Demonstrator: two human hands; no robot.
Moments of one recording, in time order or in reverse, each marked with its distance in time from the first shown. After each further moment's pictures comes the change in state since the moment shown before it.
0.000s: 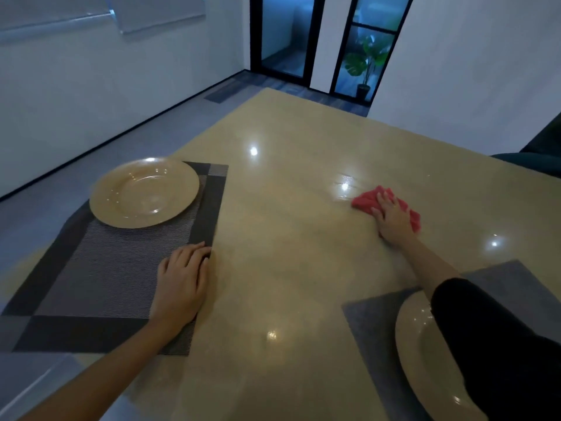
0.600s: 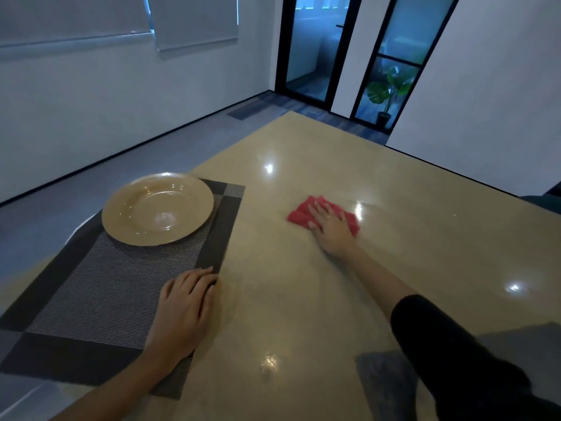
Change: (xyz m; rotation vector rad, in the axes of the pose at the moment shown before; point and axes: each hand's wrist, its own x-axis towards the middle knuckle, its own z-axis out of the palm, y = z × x) left_hand 0.005 -0.008 0.006 0.041 -0.003 0.002; right_hand 0.033 -0.160 0.039 -0.032 -0.159 -0.427
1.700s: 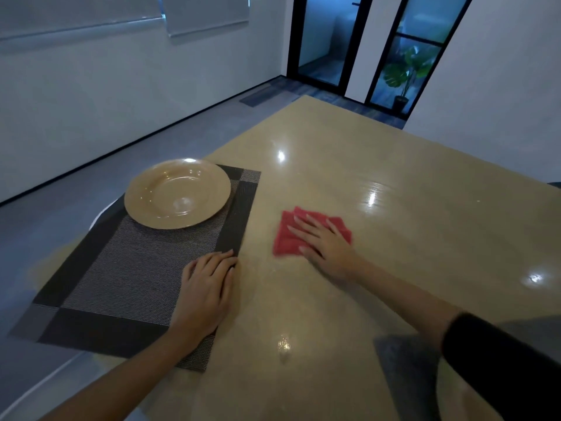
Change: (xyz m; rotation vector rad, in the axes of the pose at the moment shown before) left_hand -0.001 0.005 -0.005 0.017 -0.005 -0.011; right_hand -0.062 -0.052 0.015 0.021 -0.071 -0.380
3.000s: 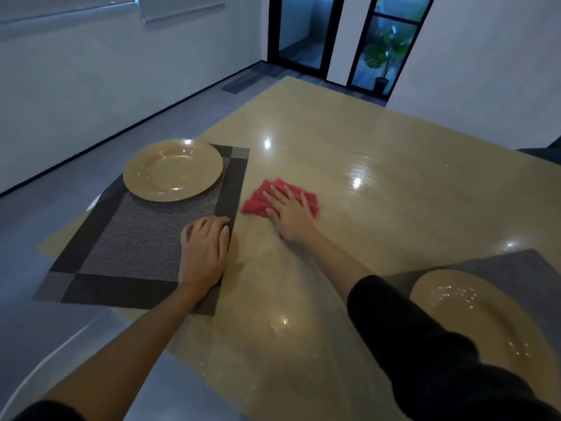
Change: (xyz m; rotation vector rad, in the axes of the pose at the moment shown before) left_hand -0.007 0.008 -0.014 -0.081 0.119 -0.008; right_hand 0.021 -0.076 0.019 -0.039 0.043 0.296
